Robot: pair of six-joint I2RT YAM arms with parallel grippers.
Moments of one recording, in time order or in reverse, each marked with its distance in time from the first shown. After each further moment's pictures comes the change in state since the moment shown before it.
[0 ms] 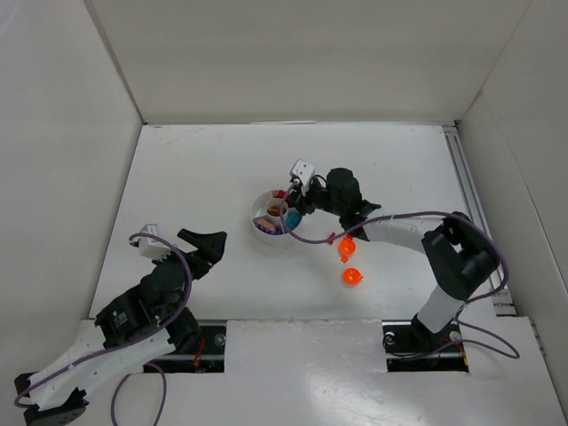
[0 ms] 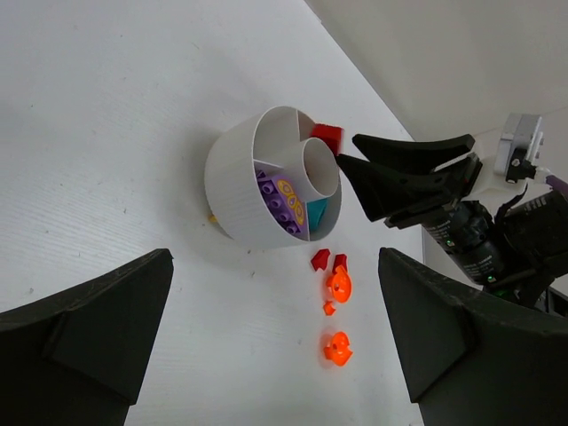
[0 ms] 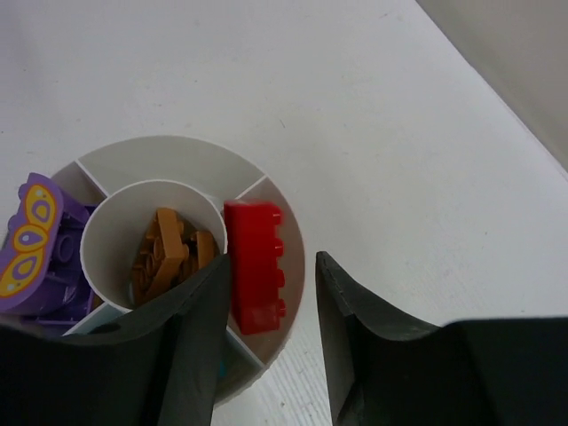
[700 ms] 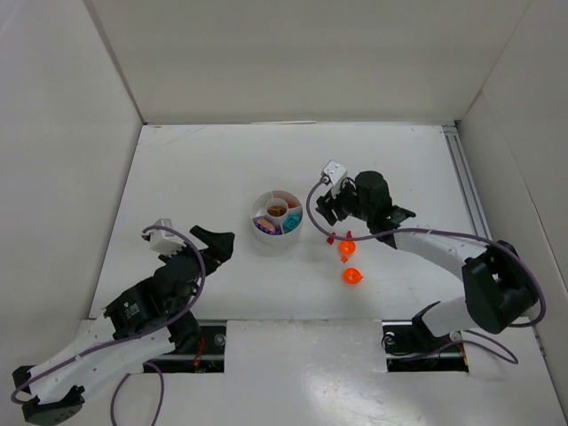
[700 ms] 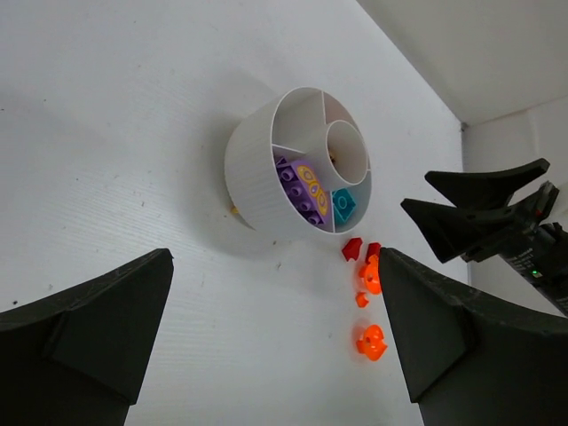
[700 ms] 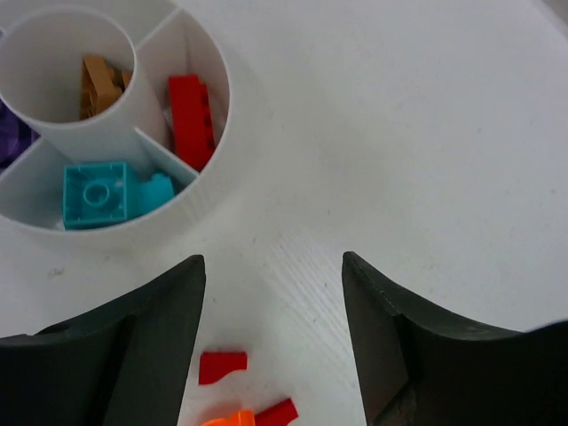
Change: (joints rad) left arm 0.000 0.090 0.001 0.021 0.014 0.029; right arm -0.121 -0.270 -0.136 -0.274 0.066 0.038
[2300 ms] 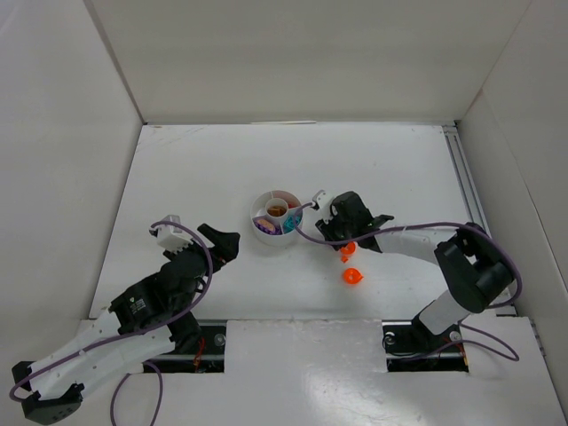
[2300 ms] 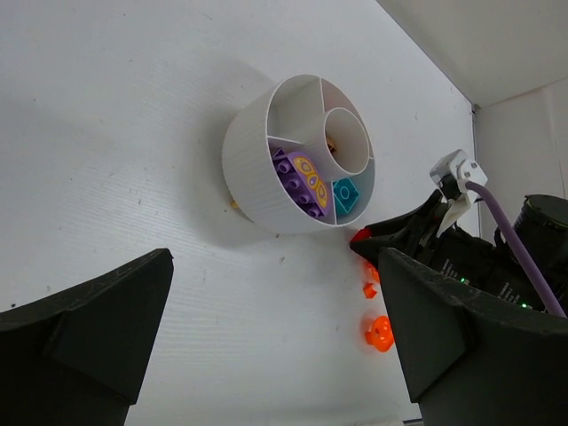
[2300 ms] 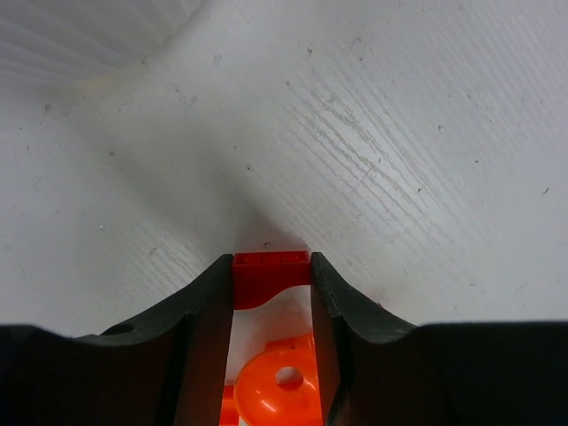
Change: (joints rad) left arm 0.000 0.080 0.011 0.024 0.029 0.037; right arm 0.092 0.154 -0.035 -0.278 0.196 0.093
